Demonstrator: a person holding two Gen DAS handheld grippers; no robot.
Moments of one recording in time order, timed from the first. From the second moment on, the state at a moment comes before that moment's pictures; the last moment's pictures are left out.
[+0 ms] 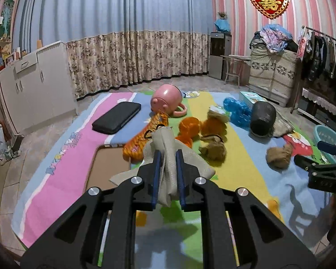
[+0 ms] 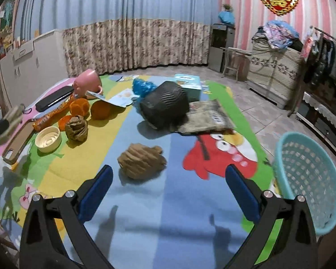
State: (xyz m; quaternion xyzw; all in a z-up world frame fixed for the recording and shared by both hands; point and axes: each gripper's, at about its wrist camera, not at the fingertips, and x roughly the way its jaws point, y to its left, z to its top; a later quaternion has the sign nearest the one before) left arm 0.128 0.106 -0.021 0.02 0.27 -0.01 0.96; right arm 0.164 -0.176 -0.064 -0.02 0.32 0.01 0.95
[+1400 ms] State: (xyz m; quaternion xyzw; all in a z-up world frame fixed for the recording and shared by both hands) left arm 0.132 -0.079 0.042 0.03 0.21 -0.14 0.97; right arm 0.081 -0.411 0.020 0.10 0.23 -0.15 0.96
